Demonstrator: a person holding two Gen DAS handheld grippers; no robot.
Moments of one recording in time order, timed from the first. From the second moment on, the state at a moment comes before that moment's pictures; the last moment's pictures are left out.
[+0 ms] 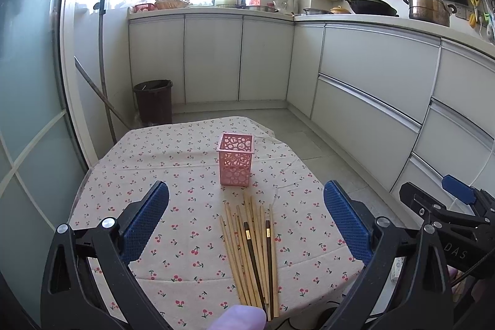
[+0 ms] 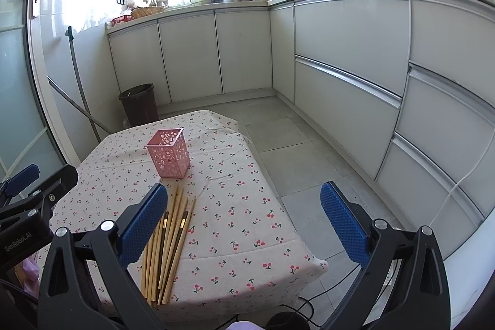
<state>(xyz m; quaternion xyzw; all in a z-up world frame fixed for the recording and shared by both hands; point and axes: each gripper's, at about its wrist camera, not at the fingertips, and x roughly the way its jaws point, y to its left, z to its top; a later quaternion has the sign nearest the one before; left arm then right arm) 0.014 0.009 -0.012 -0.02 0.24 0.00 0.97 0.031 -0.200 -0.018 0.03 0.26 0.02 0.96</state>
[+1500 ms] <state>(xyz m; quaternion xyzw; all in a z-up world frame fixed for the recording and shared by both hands) 0.018 0.010 -0.018 -0.02 0.25 0.01 0.97 0.036 -0.202 -0.020 0.03 0.28 0.03 0.96</state>
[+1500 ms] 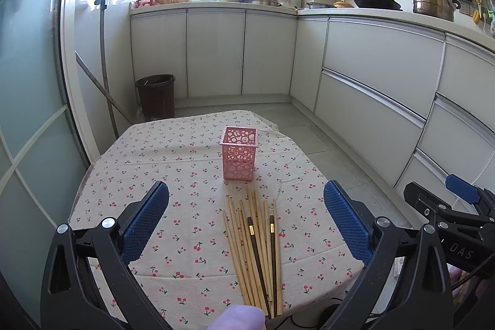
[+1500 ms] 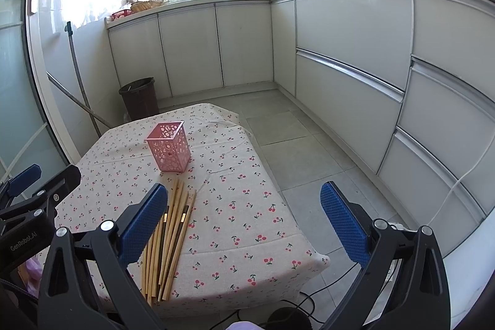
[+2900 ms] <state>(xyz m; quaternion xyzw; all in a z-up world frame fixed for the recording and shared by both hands) 0.207 0.070 -0.151 -0.06 0.60 0.06 0.80 0.177 -0.208 -0.045 0.22 0.50 0.14 0.83</state>
